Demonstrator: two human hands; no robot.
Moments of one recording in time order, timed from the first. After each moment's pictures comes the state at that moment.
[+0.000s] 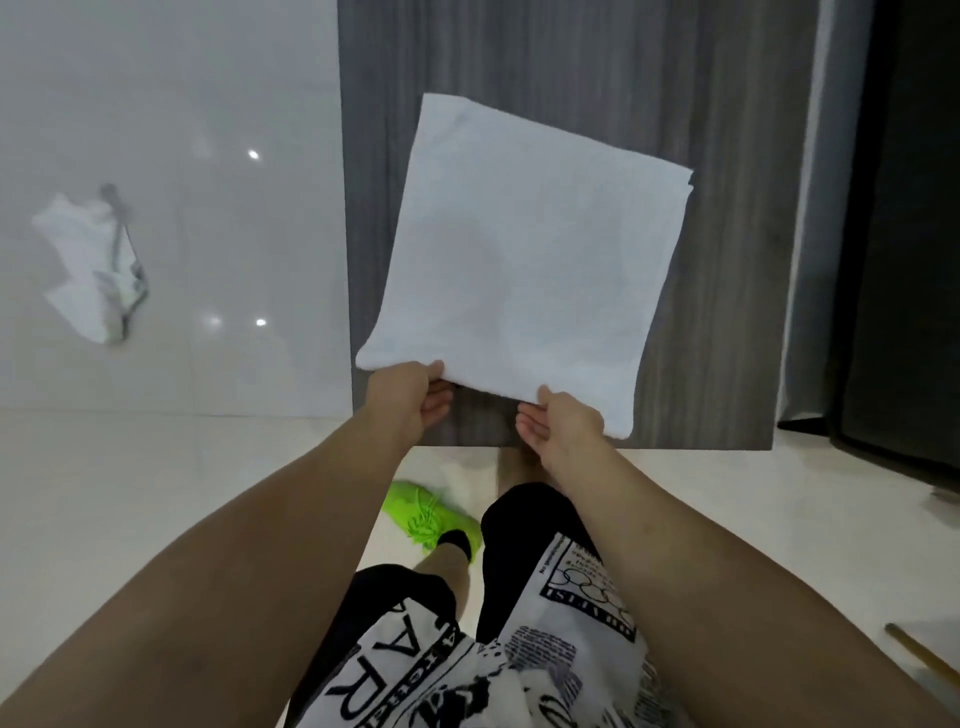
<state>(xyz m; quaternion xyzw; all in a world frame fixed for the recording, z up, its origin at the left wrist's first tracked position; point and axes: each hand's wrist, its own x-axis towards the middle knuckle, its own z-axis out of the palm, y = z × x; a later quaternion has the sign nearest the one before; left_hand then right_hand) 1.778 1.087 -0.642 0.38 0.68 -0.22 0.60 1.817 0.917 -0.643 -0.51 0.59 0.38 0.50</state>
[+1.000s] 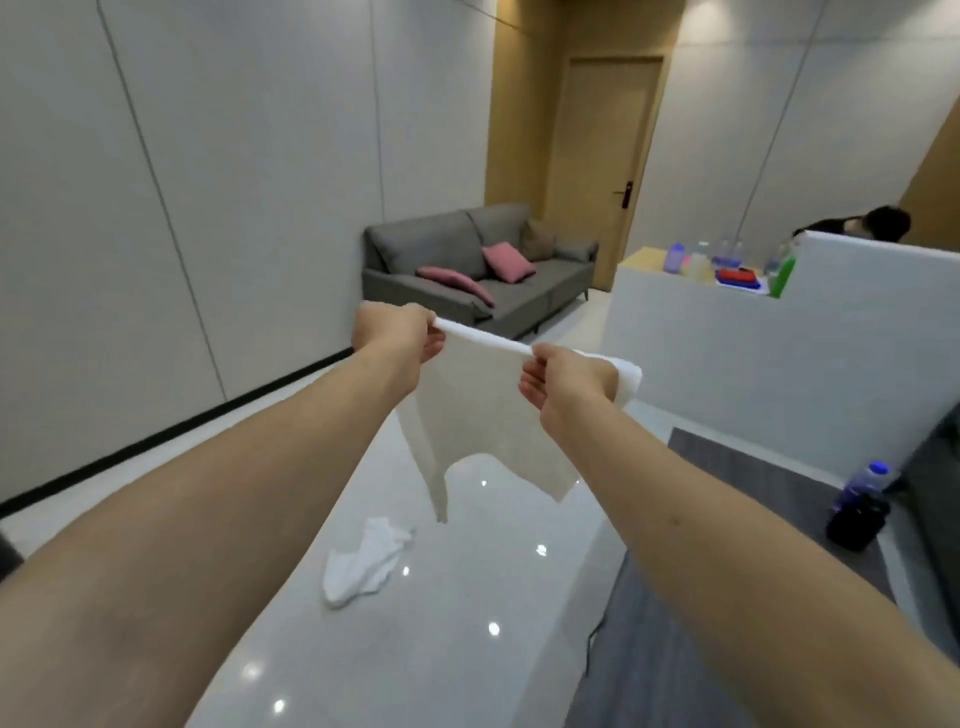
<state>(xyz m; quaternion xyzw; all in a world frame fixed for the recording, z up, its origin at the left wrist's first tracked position) 1.513 1.382 -0.063 0.43 0.44 0.49 0.61 1.638 1.268 -0.087 -0.59 -0.04 0.29 0.75</state>
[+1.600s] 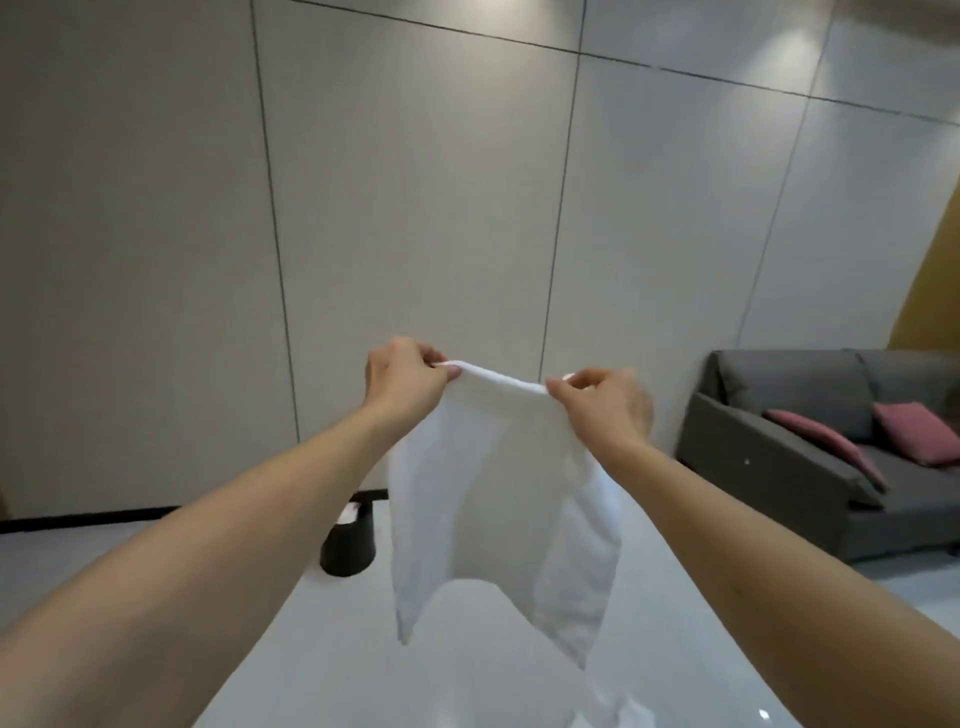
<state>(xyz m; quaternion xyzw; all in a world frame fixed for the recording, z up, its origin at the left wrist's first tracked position) 1.119 1.560 -0.015 0.55 0.66 0.51 0.08 1.341 1.578 -0.027 -0.60 -0.61 0.17 0.49</state>
